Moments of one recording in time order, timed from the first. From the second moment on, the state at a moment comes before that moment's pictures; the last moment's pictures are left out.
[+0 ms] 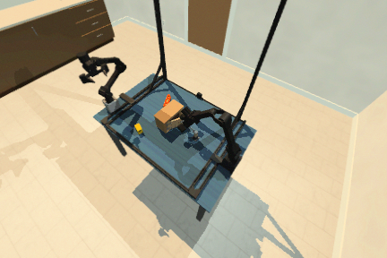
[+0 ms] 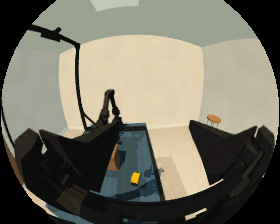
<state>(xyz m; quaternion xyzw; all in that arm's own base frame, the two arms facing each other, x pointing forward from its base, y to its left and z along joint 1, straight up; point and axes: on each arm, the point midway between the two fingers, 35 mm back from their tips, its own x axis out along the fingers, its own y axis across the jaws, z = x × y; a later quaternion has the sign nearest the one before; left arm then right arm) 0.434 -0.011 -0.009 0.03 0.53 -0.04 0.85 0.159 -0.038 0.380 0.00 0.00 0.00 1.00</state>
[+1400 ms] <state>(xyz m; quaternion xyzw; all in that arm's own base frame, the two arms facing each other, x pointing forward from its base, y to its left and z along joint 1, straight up) 0.434 -0.011 -0.012 0.03 0.55 -0.04 0.83 0.159 -0.038 0.380 0.00 0.00 0.00 1.00</state>
